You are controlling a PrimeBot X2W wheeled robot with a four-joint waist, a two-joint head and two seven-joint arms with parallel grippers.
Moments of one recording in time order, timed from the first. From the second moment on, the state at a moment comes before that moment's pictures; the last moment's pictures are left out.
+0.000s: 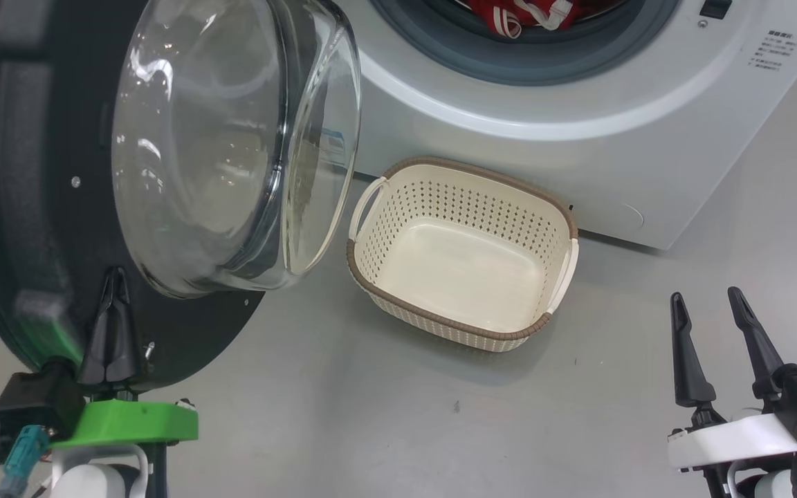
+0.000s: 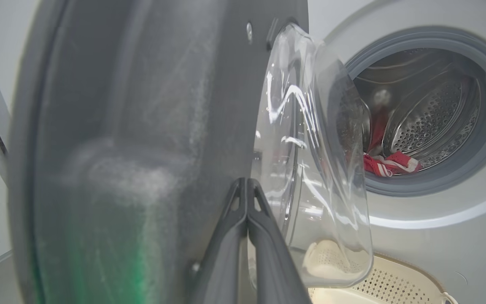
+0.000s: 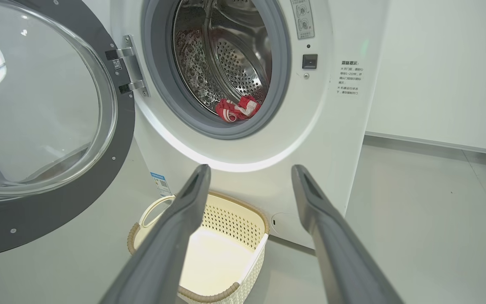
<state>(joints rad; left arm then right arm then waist) -0.06 0.07 -0.07 0.01 -0.36 0.11 -0.25 0.09 -0.04 -0.04 0.00 0.16 0.12 -0.26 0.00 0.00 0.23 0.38</state>
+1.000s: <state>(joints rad) -0.21 0.09 0.21 0.17 -0.42 0.11 -0.25 0.03 -0.05 -0.04 -0.02 0.15 0.12 -0.26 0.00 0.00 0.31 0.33</state>
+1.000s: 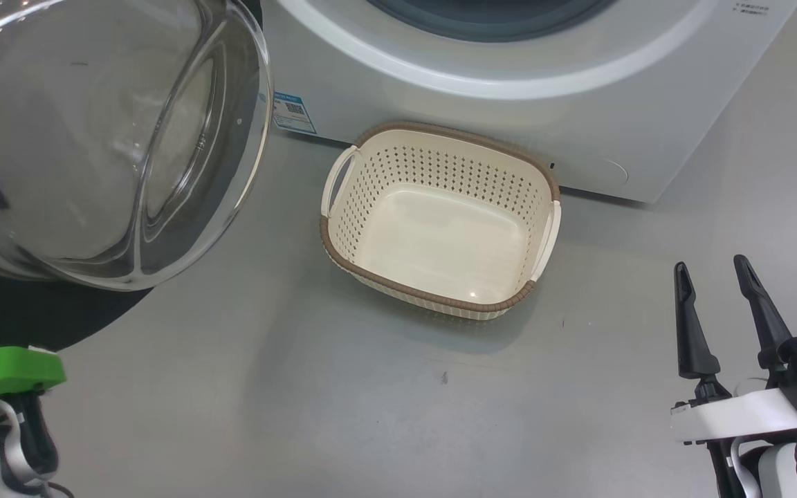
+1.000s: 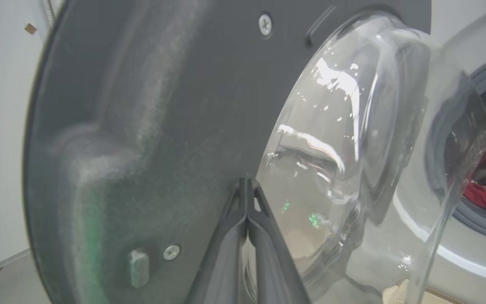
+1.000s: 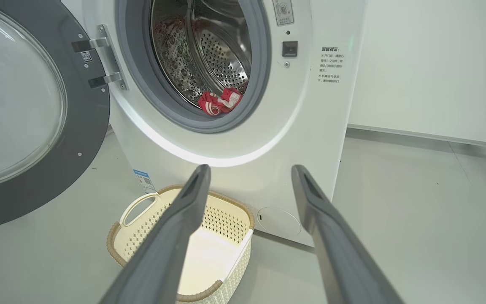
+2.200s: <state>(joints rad) -0.16 0.06 0.21 0.13 -0.31 0.06 -0.26 0.01 -0.05 -0.02 0.01 0.14 0.12 -0.26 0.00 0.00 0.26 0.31</state>
